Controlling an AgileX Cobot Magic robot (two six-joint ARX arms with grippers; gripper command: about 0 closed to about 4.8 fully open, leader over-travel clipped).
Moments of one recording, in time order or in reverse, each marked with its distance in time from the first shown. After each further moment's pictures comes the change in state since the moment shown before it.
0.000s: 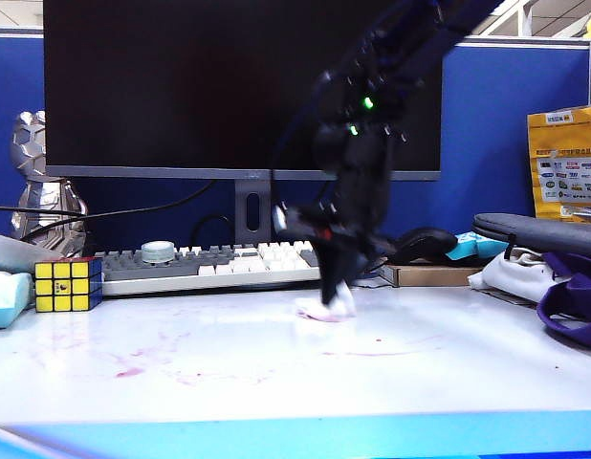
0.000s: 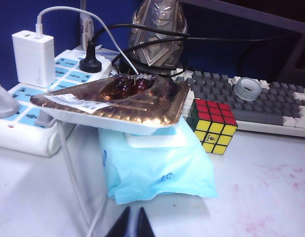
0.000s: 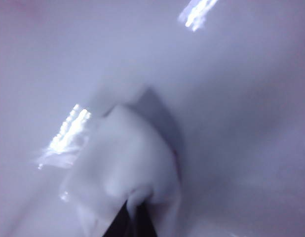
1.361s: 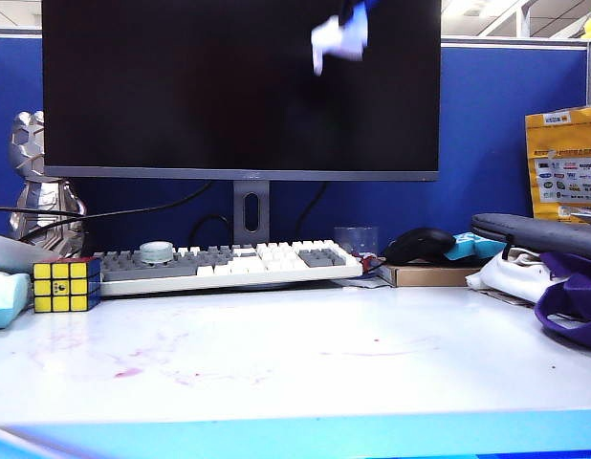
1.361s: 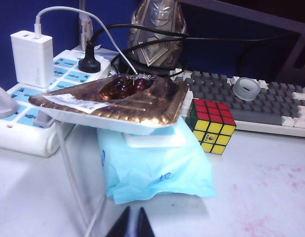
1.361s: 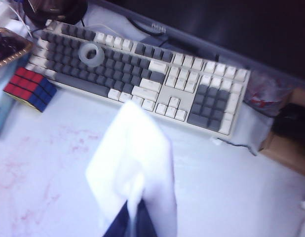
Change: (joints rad) left arm 0.000 0.000 0.000 0.000 0.000 0.000; right arm 0.011 -0.562 0.012 0.122 0.117 0.163
